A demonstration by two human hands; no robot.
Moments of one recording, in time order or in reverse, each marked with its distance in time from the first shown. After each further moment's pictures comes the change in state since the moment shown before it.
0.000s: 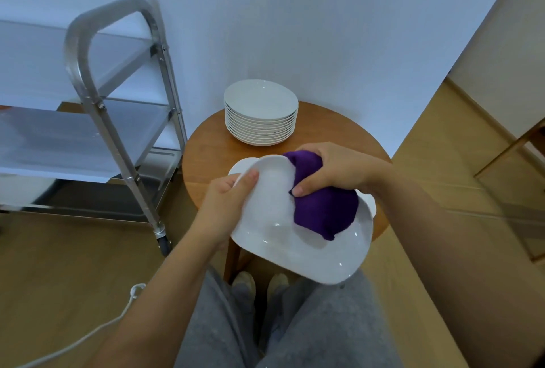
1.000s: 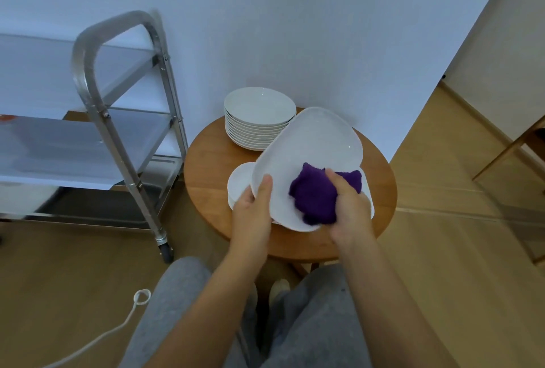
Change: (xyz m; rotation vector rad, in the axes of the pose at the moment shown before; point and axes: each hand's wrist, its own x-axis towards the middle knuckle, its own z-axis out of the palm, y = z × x) left_hand -0.007 -0.009 0.053 -0.404 0.325 -0.155; right_hand -0.012 0.031 0.075 1.201 0.944 0.218
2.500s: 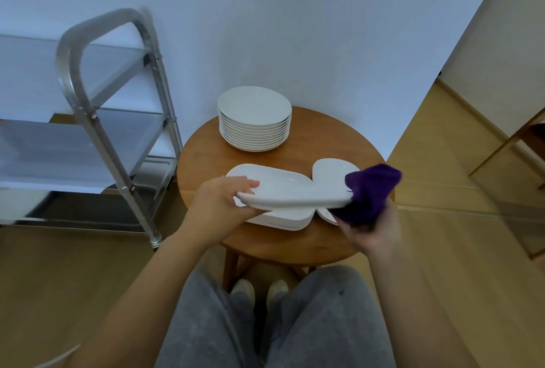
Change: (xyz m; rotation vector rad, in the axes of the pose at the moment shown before) left_hand 0.034 0.031 -0.045 0.984 -0.341 0.633; right_hand 0.033 -0.013 -0.049 0.449 -0.074 0.244
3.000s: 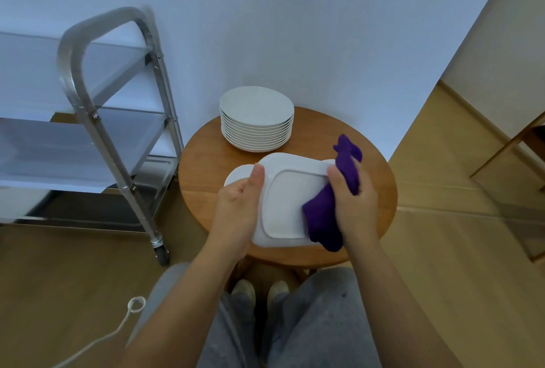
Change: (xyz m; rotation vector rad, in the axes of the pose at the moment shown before) left_hand -0.004 0.040 0.020 -0.738 0.157 -0.422; right_hand 0.001 0.032 0.025 -0.942 -0.021 -0.715
